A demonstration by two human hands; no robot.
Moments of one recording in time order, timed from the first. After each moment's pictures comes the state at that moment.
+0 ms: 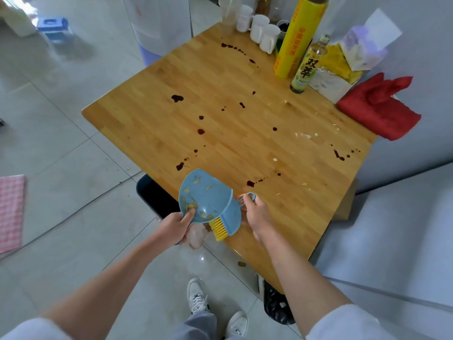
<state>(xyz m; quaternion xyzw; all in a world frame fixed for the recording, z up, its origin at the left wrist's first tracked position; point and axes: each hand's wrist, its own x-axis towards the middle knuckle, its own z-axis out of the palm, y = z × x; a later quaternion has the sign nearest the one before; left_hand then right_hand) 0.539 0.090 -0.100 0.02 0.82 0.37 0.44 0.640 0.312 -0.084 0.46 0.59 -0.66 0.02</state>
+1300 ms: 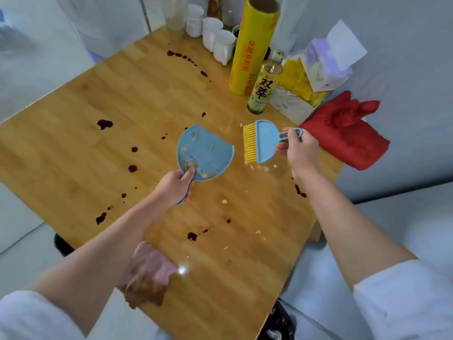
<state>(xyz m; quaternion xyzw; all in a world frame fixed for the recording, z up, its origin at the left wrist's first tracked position) 0.421 0.370 -0.065 0.06 0.84 0.38 0.39 0.535 0.647 0.004 0.45 0.68 -0.53 -0.23</state>
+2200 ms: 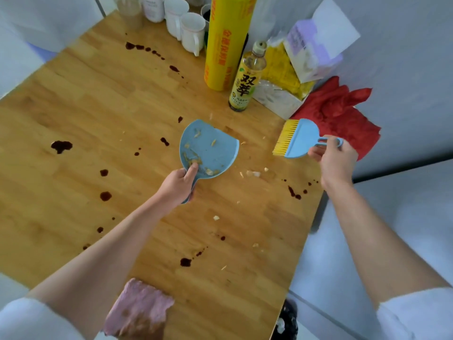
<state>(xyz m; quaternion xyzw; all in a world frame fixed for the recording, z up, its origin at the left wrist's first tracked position) 0.375 0.441 -0.089 0.12 0.79 0.41 0.45 0.567 0.731 -0.021 0.58 0.57 -0.47 -0.34</state>
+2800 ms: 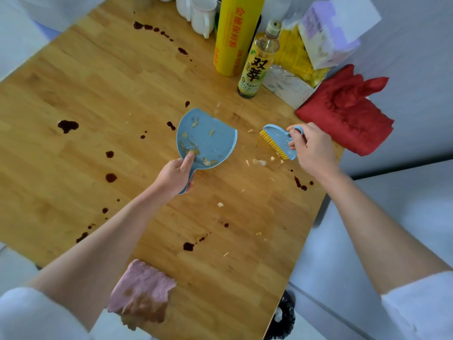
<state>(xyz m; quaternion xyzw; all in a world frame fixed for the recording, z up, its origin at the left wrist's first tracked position) 0.381 0.422 -0.087 0.09 0.80 0.41 0.43 0.548 0.696 -0.015 0.33 0.90 -0.26 -0.09</state>
